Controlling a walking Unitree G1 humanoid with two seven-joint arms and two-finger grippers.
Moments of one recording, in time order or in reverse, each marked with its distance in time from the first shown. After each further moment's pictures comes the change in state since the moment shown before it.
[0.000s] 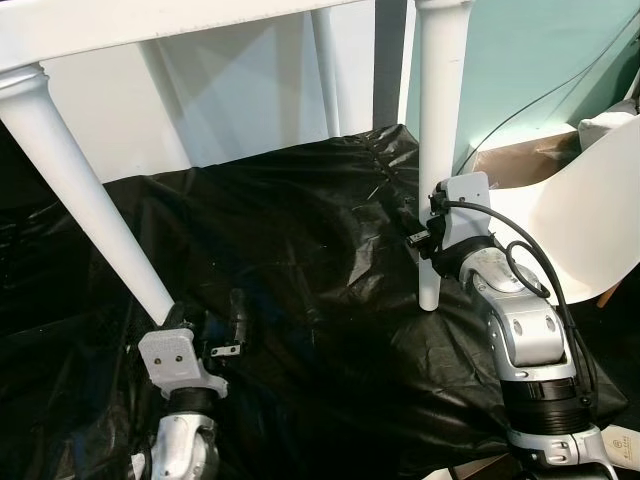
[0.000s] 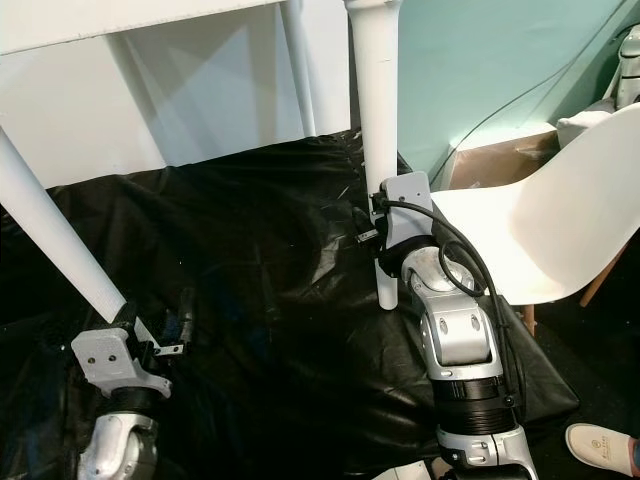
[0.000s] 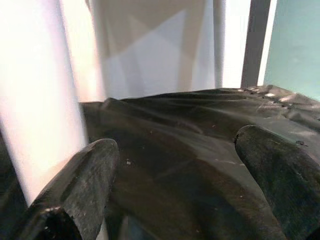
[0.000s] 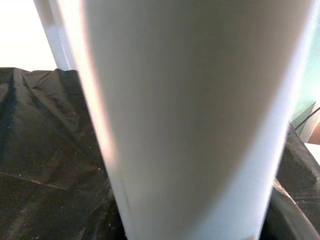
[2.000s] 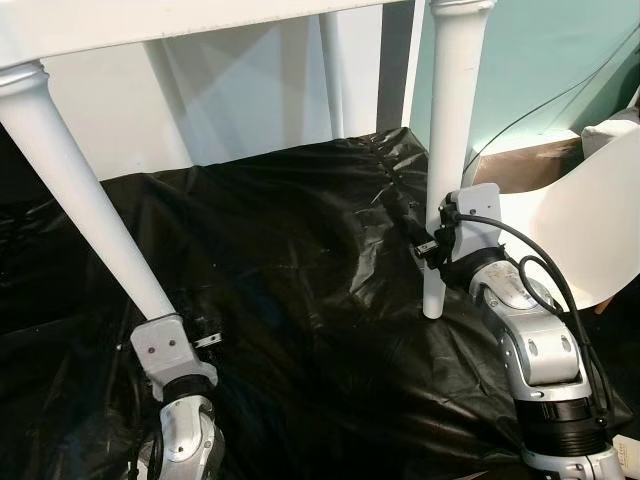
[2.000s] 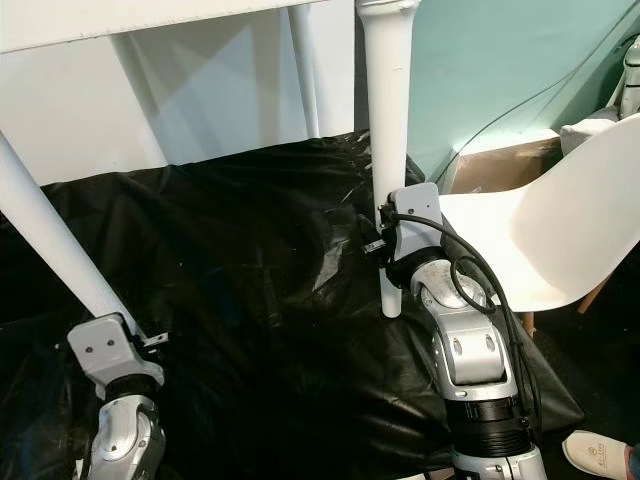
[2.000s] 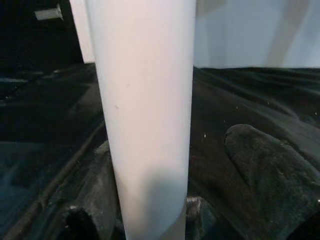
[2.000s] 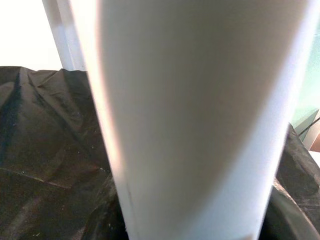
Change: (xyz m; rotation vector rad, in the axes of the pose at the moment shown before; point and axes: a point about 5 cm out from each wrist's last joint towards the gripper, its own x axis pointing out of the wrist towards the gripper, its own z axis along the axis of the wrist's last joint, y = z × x) left arm 0.014 0.006 -0.013 0.025 0.091 0.332; right arm -0.015 -0.001 -0.005 -0.007 -0.030 0.013
